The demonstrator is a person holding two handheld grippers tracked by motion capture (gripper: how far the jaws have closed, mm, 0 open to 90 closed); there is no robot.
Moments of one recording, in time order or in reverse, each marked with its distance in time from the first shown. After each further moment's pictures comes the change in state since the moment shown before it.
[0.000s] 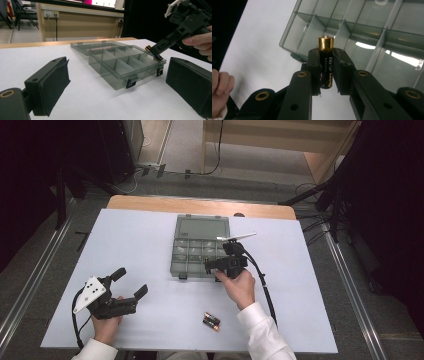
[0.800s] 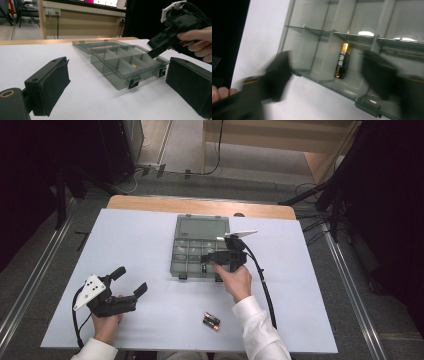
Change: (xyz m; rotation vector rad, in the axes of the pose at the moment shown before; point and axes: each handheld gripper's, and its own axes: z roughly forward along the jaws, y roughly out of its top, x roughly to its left) left arm 0.004 0.000 0.003 0.005 0.015 -0.020; right arm -0.014 0.015 0.011 0.009 0.034 0.139
